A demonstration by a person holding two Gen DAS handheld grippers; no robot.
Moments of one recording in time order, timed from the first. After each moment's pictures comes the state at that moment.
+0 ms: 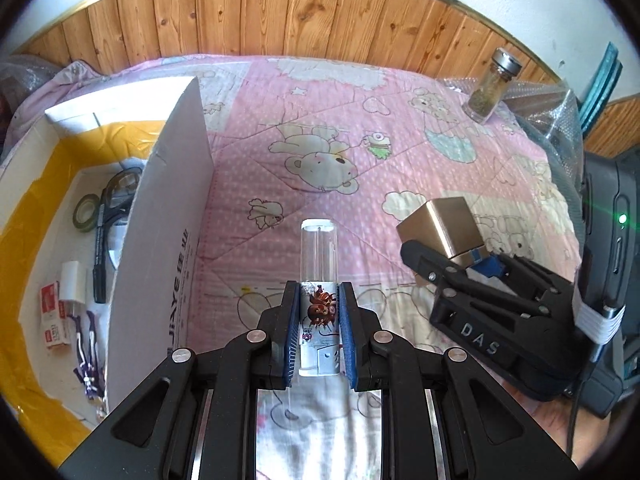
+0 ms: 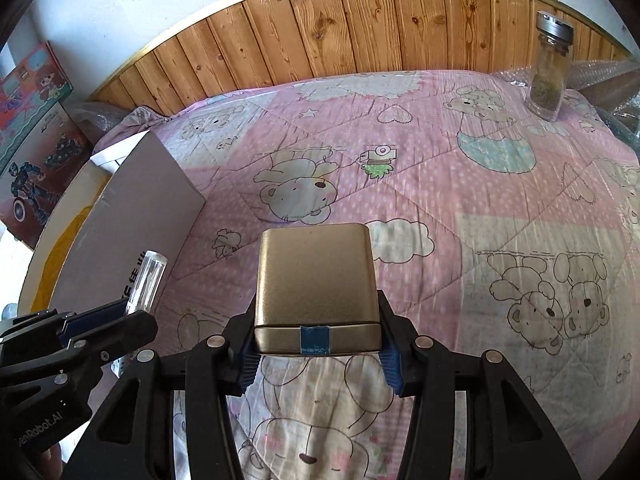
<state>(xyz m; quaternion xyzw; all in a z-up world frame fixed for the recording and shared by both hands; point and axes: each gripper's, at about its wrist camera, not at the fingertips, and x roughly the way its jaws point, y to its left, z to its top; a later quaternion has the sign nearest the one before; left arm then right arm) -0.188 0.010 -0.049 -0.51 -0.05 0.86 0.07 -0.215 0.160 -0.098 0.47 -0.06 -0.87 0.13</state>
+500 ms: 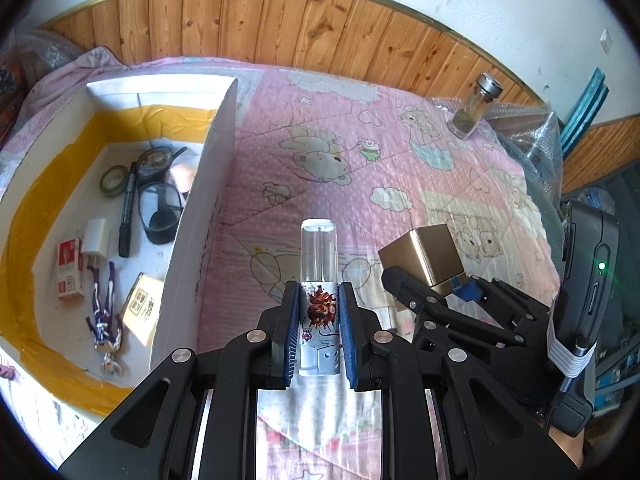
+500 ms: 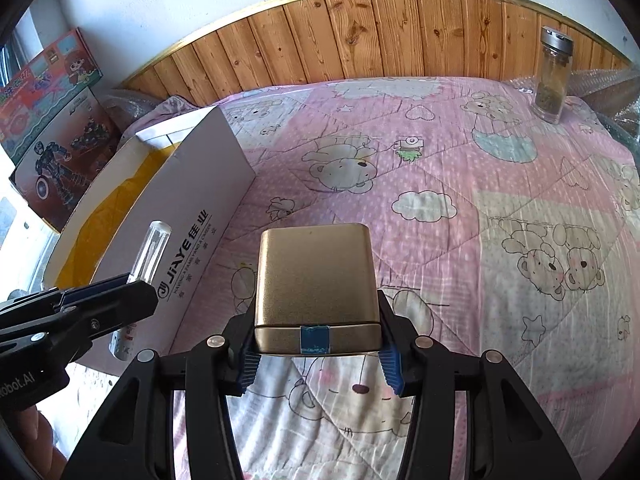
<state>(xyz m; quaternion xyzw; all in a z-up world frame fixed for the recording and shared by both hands) -0.126 -0.021 -0.022 -0.49 -0.09 0.86 0.08 -0.150 0.136 -0.078 0.46 -0.05 -0.87 0.16</state>
